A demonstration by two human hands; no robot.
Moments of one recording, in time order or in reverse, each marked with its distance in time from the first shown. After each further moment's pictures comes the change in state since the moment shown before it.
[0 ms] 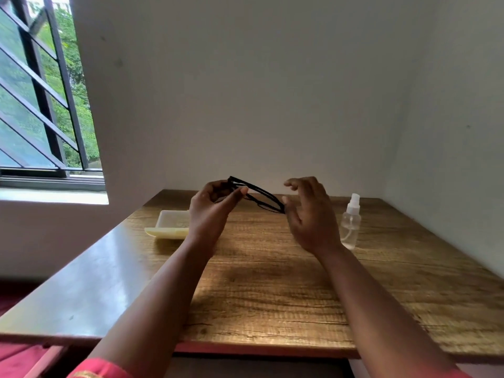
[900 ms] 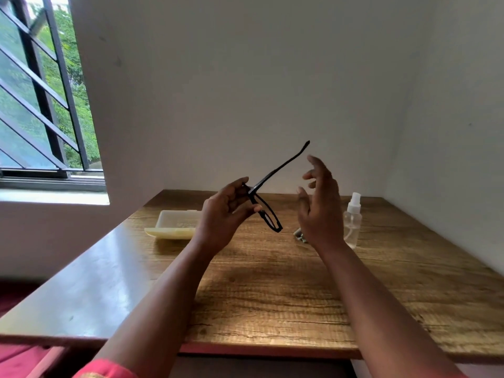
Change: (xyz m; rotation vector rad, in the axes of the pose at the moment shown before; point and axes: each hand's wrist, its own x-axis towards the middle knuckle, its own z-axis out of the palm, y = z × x) left_hand -0.002 -0.009 0.005 0.237 -0.222 0.141; right_hand 0.003 0.002 0.000 0.047 0.203 0.097
